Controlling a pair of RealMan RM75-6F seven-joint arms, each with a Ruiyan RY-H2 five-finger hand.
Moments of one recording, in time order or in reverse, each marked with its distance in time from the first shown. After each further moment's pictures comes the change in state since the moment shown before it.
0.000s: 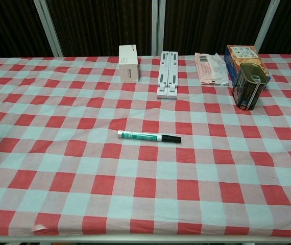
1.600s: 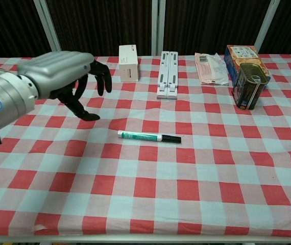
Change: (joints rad) left arm -0.513 -0.186 -0.279 -0.217 -0.445 -0.488 0.588; right arm 0.025 0.075 0.041 -0.092 0.026 0.006 -0.039
